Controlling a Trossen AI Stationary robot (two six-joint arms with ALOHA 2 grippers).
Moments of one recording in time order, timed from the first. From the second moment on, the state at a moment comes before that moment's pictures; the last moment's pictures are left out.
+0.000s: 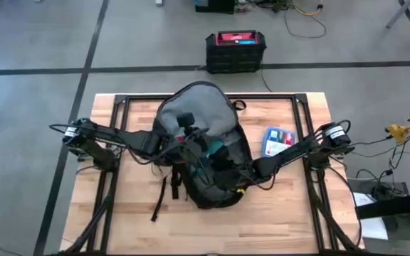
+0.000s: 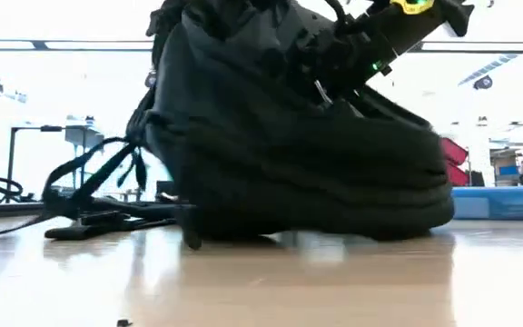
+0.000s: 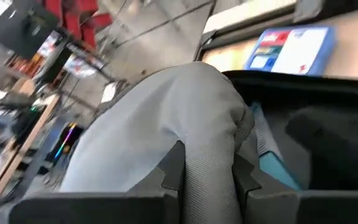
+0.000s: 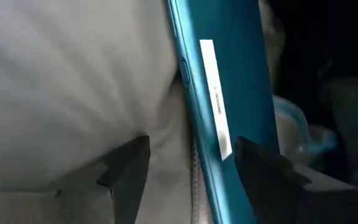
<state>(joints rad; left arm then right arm) -0.24 1.61 1.61 -0.61 -0.86 0.16 0.27 1.74 1.01 0.11 0.79 -0.85</state>
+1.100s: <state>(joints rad) -0.25 1.61 1.67 -0.62 -0.75 0.23 0.32 1.71 1.01 0.24 0.94 -1.04</state>
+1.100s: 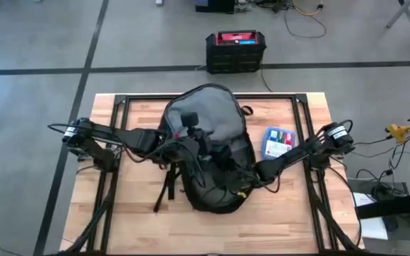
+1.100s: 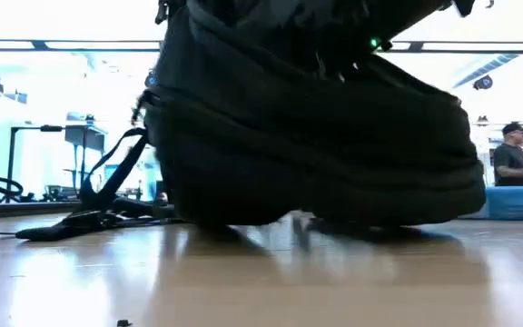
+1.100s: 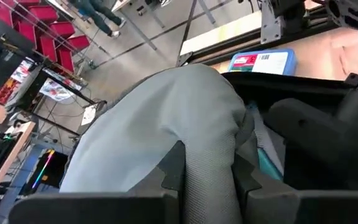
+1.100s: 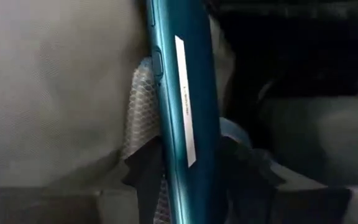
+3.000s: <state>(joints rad) -0.15 1.60 1.54 -0.83 -0.80 -0.01 0.45 1.69 1.01 0.27 1.10 -1.06</state>
